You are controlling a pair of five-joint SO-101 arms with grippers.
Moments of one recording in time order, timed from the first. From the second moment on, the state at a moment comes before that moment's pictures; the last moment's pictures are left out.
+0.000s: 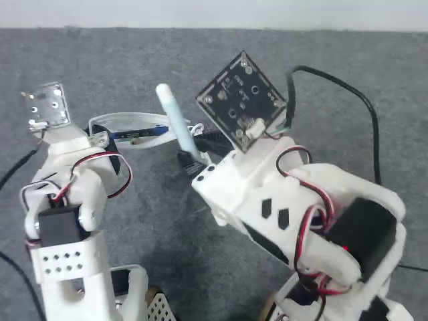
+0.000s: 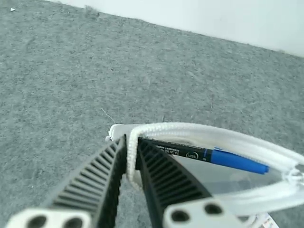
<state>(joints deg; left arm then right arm) -14.2 -56.0 40.7 66.0 11.1 -50.8 -25.1 -35.3 99.3 1.7</state>
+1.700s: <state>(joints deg) -14.2 -56.0 41.1 66.2 11.1 -50.5 -29.9 2.2 47.3 1.7</state>
